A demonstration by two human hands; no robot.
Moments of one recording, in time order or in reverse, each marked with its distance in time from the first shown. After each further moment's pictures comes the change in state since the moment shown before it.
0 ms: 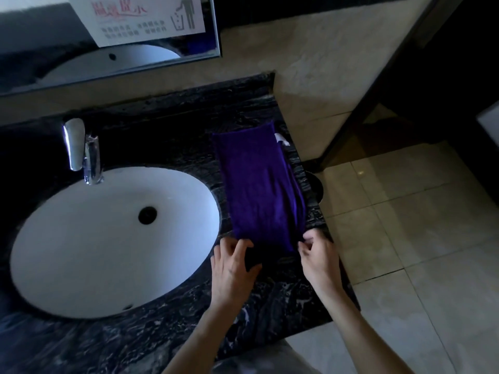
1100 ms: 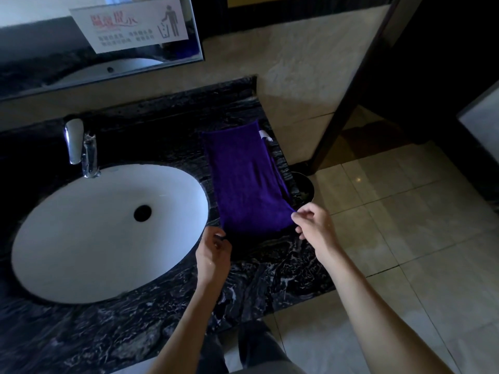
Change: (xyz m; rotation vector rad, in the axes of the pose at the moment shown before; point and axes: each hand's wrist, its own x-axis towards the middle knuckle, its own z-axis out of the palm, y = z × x) left_hand -0.015 0.014 -0.014 -0.531 0.132 -0.340; right_hand 0.016 -0.002 -0.039 0.468 -0.083 0.177
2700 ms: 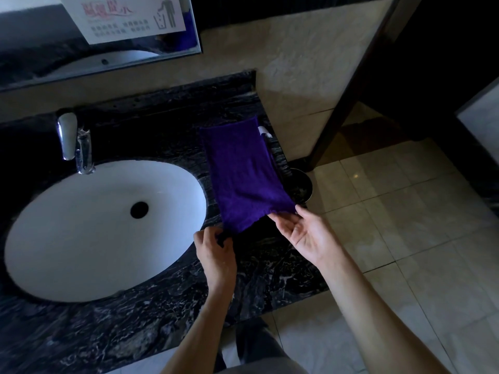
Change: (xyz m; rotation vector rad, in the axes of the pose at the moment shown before) left_hand -0.003 -0.003 0.024 -0.017 0.244 0.064; right_hand -0.015 -0.014 0.005 1.127 -0.342 0.523
